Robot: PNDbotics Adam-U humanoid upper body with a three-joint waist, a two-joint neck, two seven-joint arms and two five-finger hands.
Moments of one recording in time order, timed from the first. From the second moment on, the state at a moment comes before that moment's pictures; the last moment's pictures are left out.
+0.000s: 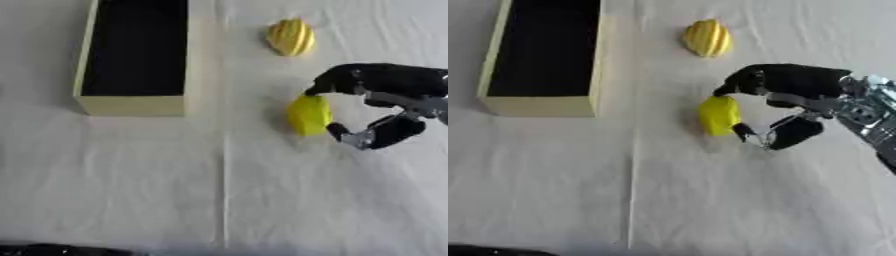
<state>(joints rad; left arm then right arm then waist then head) -0.48 0.44 0.09 -1.98 0.20 -0.56 0.17 -0.27 -1.00 0.18 -1.86 0.45 -0.31 0.40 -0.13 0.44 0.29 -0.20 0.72</state>
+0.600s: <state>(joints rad) -0.48 0.44 0.09 -1.98 0.20 -0.56 0.16 -0.29 -0.99 0.17 -1.81 0.50 -0.30 0.36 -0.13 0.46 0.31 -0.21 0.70</state>
